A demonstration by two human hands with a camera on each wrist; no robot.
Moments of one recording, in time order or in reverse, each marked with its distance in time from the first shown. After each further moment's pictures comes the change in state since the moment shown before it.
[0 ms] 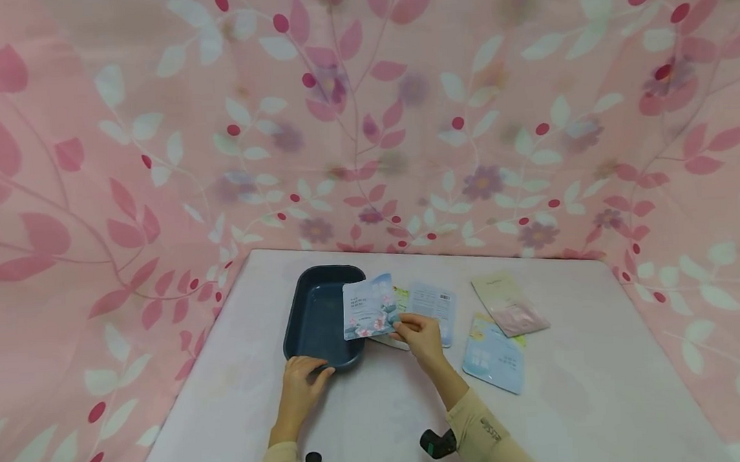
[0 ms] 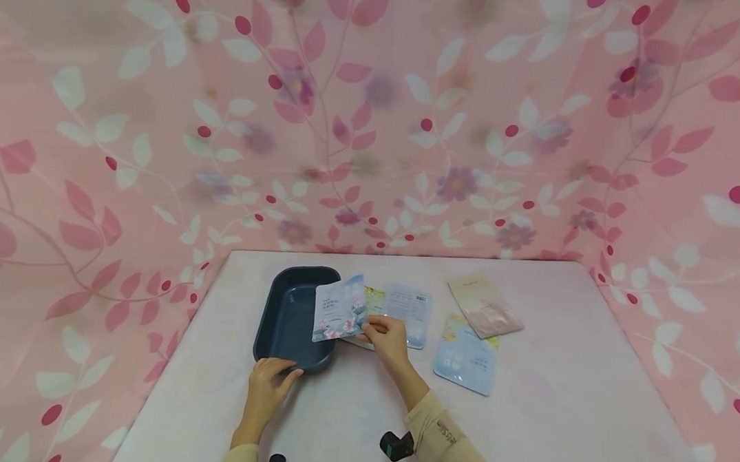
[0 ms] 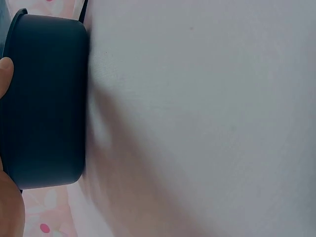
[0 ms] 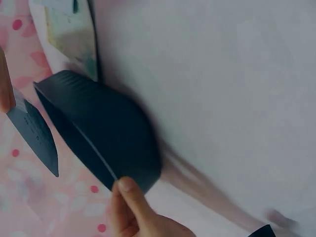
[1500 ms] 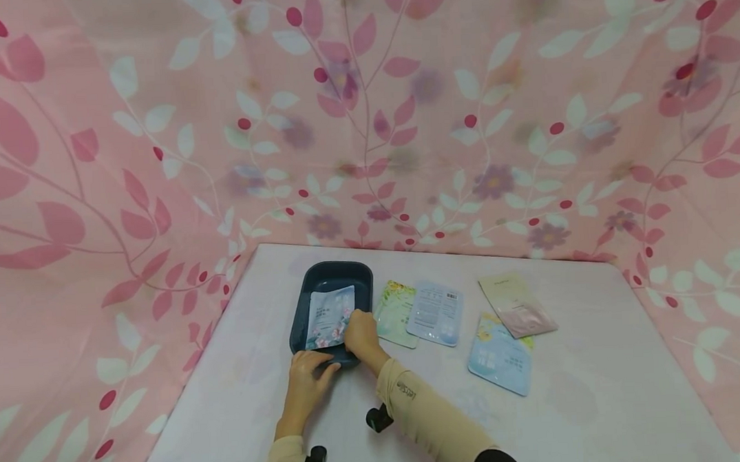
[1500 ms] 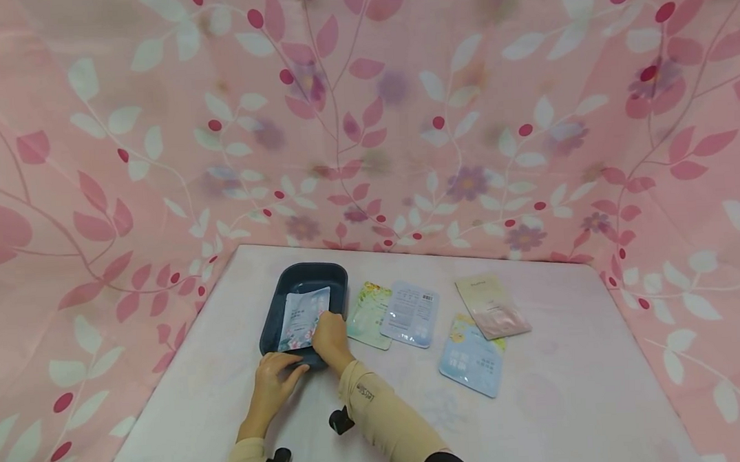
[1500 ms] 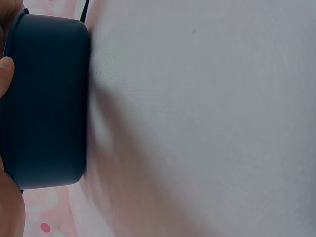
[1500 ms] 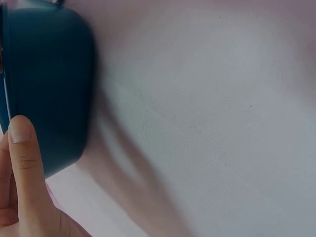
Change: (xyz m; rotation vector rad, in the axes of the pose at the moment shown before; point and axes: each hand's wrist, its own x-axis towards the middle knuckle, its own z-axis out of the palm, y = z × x) left_hand 0.002 0.003 0.000 0.011 0.018 -0.005; right_hand 0.031 0.030 0.124 -1.094 -0.005 -0.043
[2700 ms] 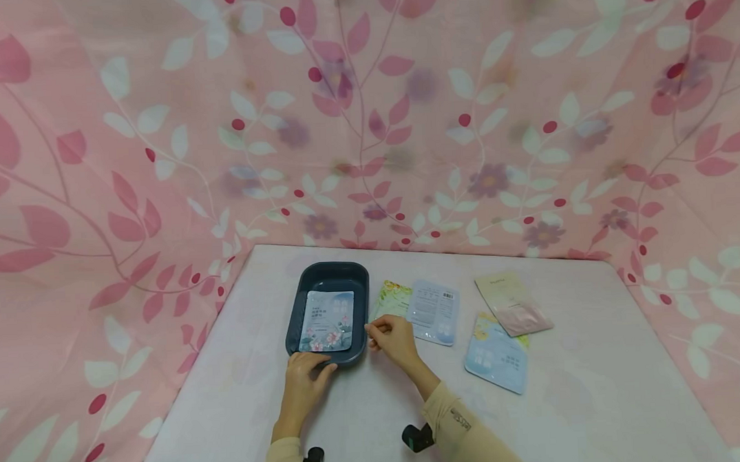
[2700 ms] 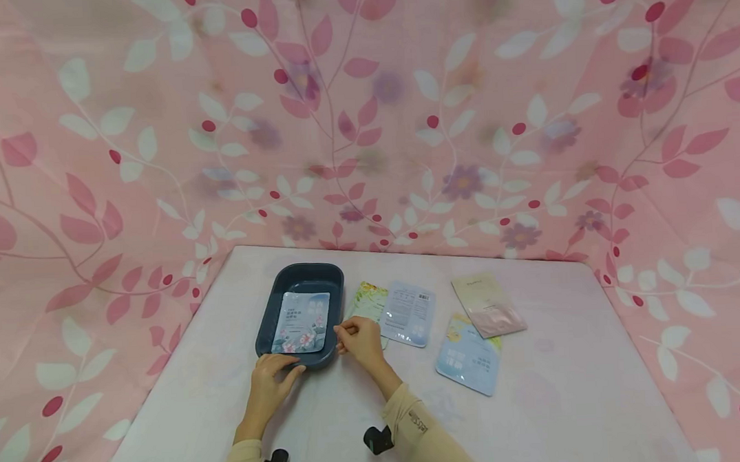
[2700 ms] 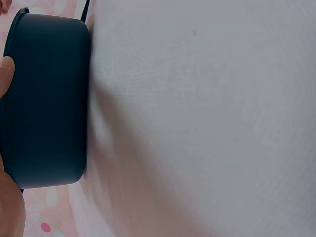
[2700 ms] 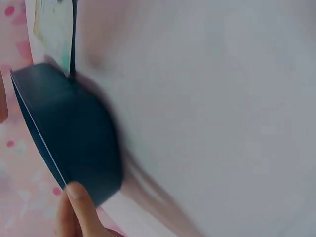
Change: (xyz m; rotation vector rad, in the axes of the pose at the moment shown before) left_hand -0.004 -0.005 0.004 -0.002 0.001 -0.012; right_hand -0.037 0.055 -0.068 0.810 -0.067 -0.237
